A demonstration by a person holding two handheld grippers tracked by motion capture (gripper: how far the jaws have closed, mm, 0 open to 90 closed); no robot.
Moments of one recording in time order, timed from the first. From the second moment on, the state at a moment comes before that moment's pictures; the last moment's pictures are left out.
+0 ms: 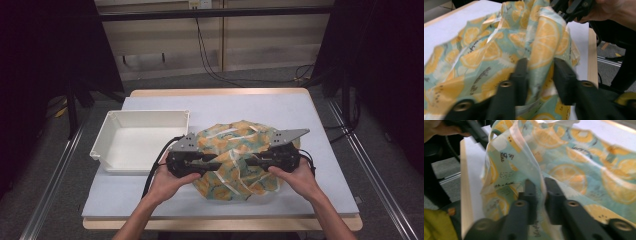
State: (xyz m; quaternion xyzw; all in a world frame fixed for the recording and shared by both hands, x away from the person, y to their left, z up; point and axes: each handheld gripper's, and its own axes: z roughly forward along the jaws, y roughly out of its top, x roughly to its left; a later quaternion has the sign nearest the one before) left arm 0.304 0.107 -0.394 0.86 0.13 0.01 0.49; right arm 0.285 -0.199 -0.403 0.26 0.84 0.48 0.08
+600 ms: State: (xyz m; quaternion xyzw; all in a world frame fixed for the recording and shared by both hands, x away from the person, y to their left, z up) left arm 0.308 0.121 -0.379 0.83 0.15 0.00 0.54; right arm 0.258 -0.188 -0.436 0.24 0.85 0.46 0.03
